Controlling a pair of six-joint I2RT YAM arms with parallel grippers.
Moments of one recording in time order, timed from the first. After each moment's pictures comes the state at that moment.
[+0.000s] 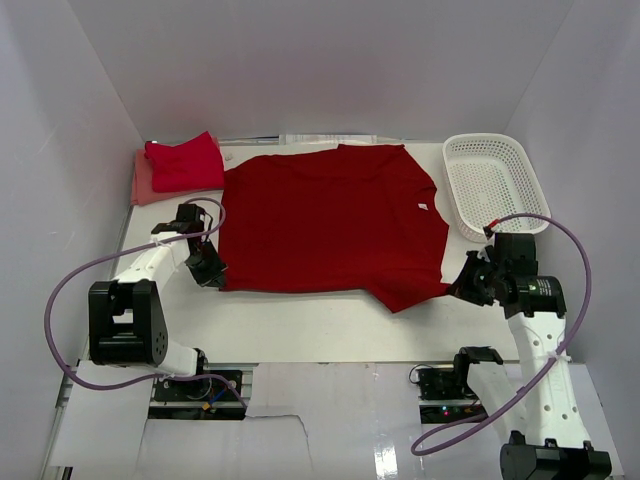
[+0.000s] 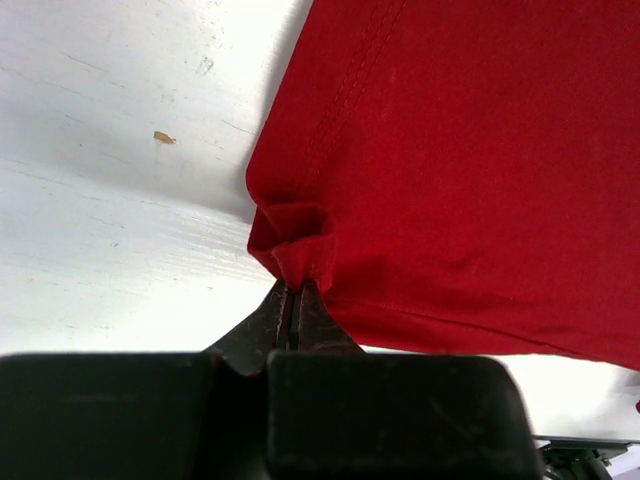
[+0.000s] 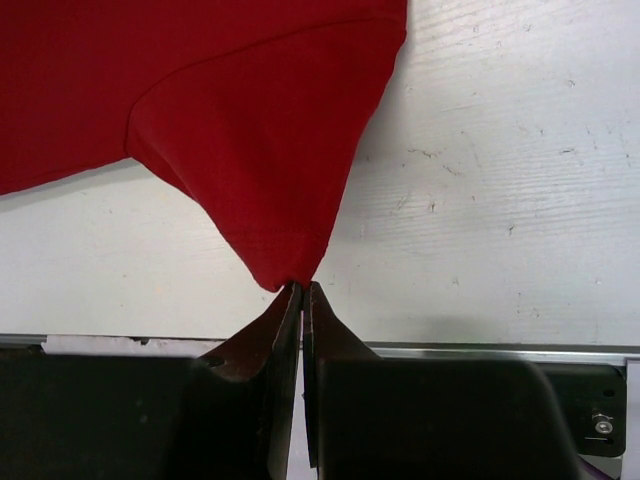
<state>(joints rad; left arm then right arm) -0.01 1.44 0.88 -0.79 0.08 -0.52 -0.01 0.74 0.85 -1.09 -0.22 0.30</state>
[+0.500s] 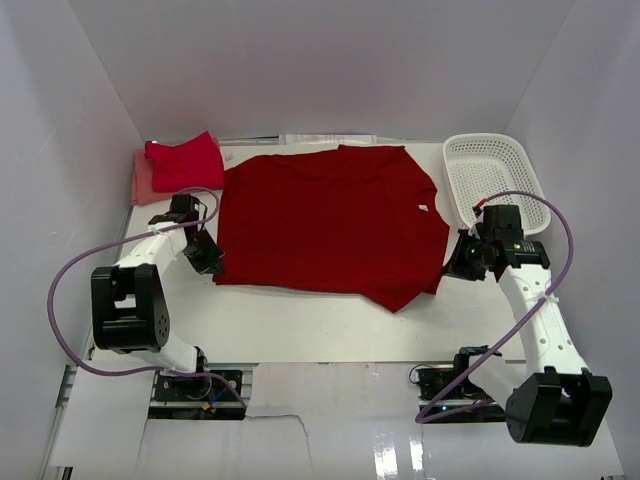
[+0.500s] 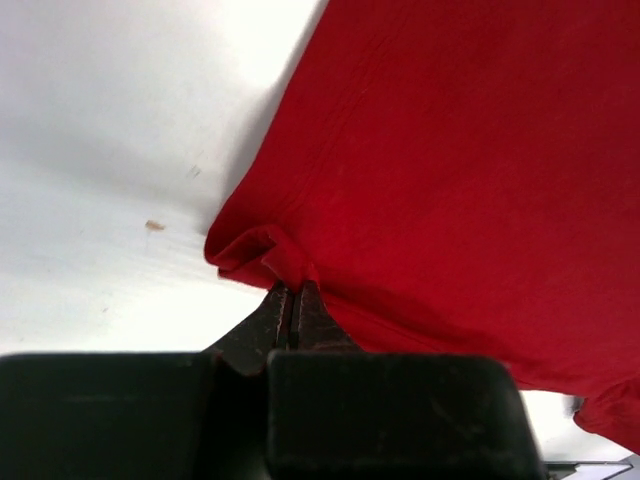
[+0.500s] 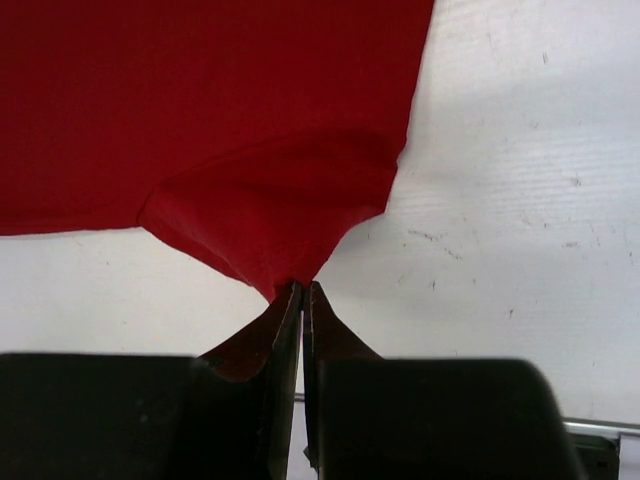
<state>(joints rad) 0.04 1.53 0.95 -0.72 0.10 -0.55 0.00 1.00 0.87 -0.90 -0.22 0.29</state>
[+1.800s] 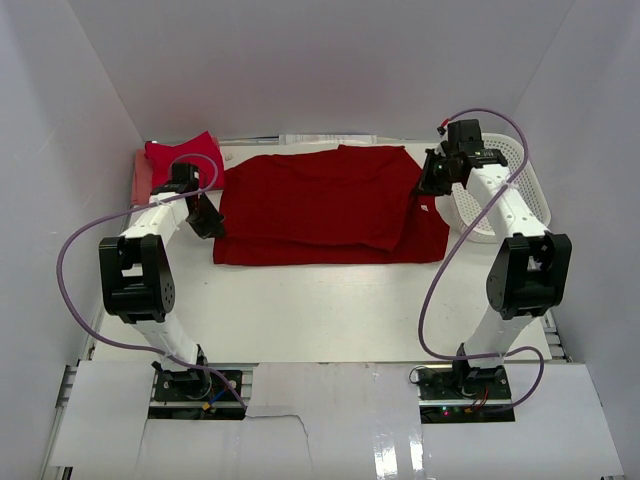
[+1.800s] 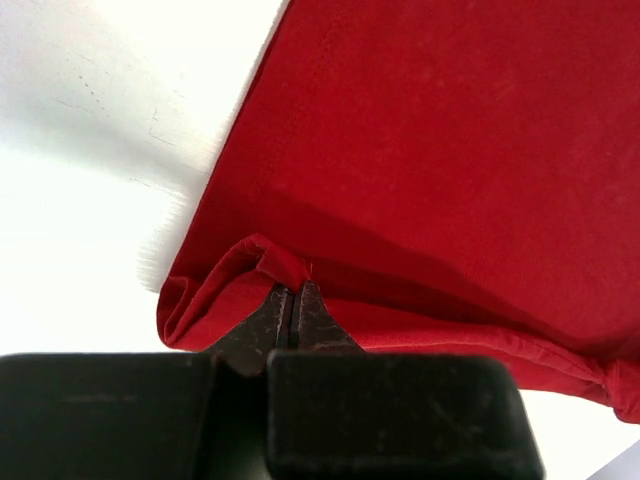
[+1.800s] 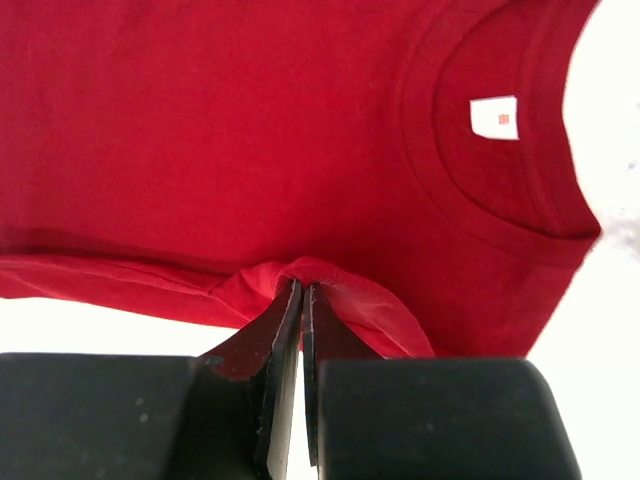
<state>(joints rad) 0.04 1.74 1.26 -0.66 0.12 -0.59 0.12 1.73 1.55 -0.71 -0.26 0.31</state>
